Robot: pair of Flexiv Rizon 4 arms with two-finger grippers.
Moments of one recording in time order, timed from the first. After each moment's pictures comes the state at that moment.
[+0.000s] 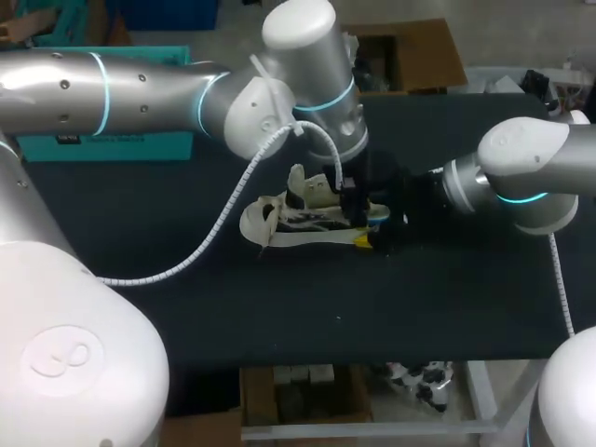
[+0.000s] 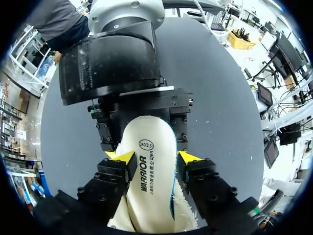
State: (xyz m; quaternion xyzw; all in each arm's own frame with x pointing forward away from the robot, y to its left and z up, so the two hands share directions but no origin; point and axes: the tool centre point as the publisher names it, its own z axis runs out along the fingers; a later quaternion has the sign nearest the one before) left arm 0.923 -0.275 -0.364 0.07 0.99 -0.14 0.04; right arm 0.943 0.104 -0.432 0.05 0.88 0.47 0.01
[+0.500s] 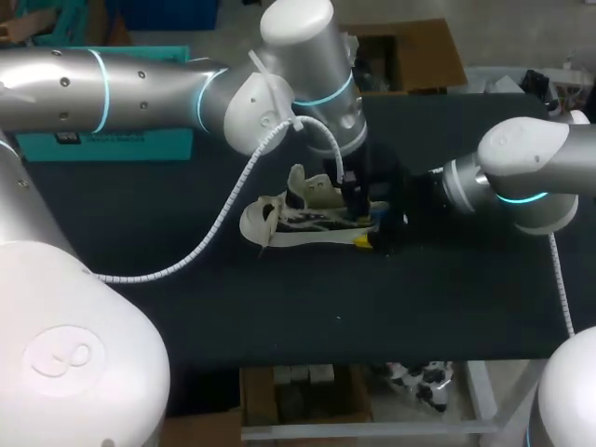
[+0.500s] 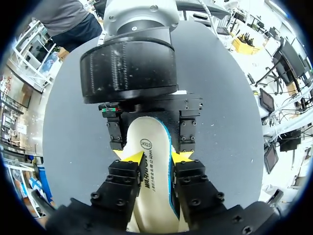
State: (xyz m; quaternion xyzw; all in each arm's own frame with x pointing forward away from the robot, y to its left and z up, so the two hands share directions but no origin) left arm 0.934 -0.275 -0.355 0.04 0.99 -0.15 0.05; right arm 0.943 0.104 -0.432 0.05 0.88 0.47 0.01
